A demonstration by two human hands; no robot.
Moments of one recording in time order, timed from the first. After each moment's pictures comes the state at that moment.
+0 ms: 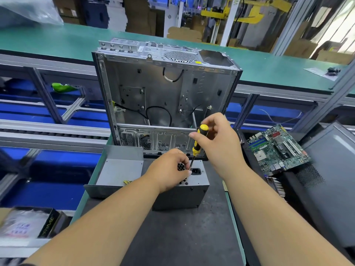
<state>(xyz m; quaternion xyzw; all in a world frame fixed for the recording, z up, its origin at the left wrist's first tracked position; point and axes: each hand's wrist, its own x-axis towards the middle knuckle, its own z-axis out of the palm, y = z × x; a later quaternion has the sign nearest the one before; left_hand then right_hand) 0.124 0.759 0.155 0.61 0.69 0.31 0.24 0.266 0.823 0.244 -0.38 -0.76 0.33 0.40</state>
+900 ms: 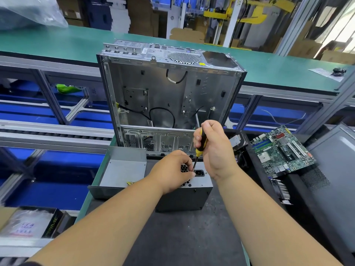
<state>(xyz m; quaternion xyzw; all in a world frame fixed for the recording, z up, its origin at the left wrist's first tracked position) 0.122 0.761 0.152 0.61 0.69 0.32 0.23 0.242 0.825 0.225 -0.28 -0.58 0.63 0.43</state>
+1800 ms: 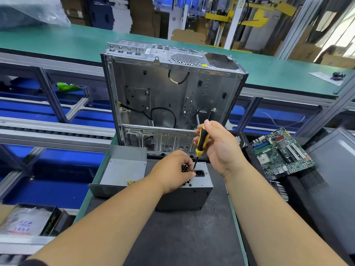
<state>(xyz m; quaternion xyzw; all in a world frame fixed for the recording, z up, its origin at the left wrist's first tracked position) 0.122 0.759 0.153 0.61 0.69 0.31 0.23 0.250 0.836 0.236 -0.31 -0.56 0.68 0.38</state>
